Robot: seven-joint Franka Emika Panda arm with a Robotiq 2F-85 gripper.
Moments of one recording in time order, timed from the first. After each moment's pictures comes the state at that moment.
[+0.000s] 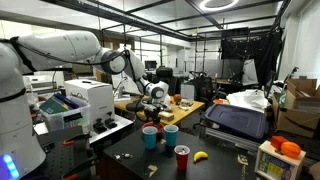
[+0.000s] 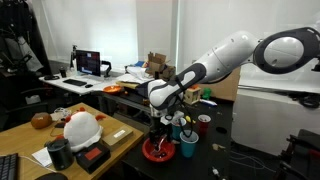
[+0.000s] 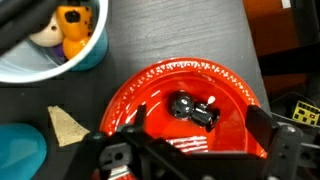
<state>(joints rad) 0.20 1.30 0.13 -1.03 0.05 2.06 0.11</state>
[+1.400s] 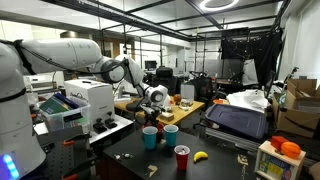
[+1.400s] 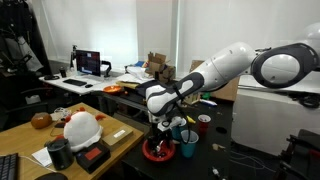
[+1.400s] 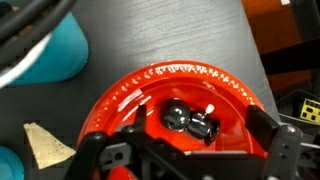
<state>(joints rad) 0.22 1.42 0.13 -0.89 0.06 2.00 0.17</state>
